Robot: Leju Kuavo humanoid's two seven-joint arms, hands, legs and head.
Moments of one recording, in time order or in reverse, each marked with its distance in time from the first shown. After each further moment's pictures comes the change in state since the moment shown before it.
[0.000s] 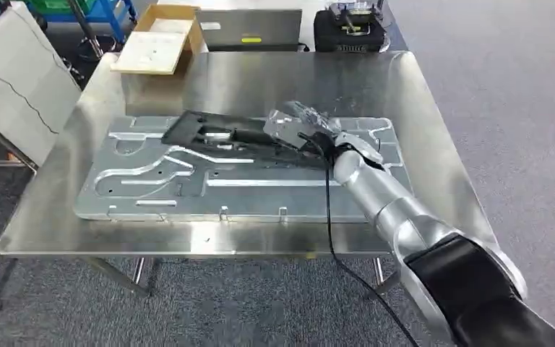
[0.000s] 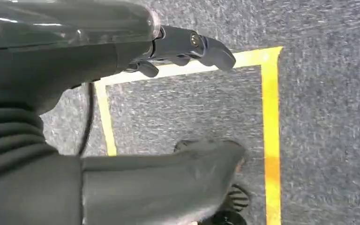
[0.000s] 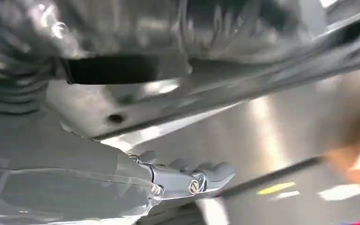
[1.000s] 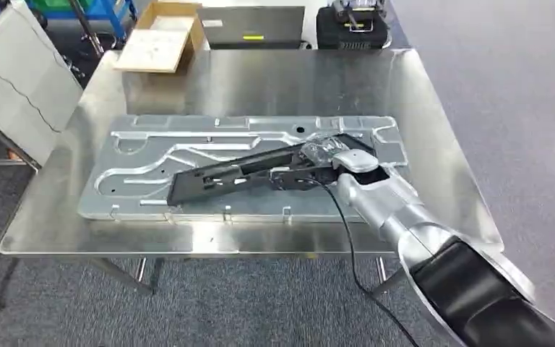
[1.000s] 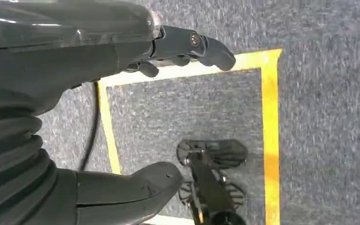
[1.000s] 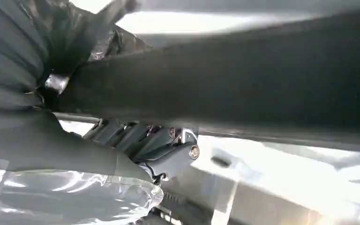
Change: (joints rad) left arm -0.007 0.006 -0.002 0.000 0.008 -0.025 0.003; right arm 0.003 -0.042 0.301 0.057 0.364 0.061 0.143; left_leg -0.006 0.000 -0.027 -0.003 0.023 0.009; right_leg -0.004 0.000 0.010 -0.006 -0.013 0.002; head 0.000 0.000
